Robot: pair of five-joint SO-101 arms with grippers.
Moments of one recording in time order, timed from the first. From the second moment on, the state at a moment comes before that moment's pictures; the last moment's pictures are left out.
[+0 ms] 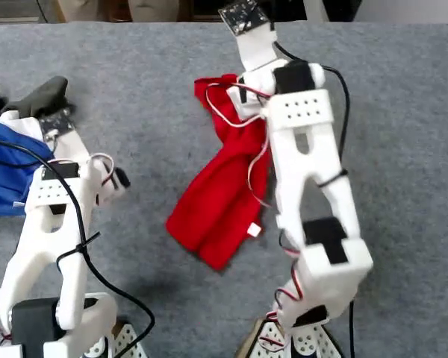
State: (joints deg) left arm -10.1 -20.8 45.6 50.8 13.3; right arm -14.2 17.1 -22.8 76.0 7.2
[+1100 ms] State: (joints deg) left arm 16.5 20.3 8.3 47.5 33.5; right arm 10.3 45.6 -33.0 55.5 1.8
